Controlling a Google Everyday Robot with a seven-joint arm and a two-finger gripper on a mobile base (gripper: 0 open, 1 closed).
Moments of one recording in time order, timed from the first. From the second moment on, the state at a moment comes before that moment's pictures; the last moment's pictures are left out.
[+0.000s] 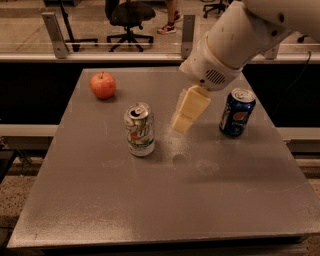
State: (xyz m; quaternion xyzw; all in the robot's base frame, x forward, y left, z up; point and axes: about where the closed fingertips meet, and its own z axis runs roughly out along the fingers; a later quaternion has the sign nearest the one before) arm 0.520 -0.049 0.941 -0.64 0.72 0.08 0.26
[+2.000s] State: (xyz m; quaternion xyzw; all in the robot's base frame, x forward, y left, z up) arm 0.507 0.041 0.899 -0.67 0.68 0.16 0.26
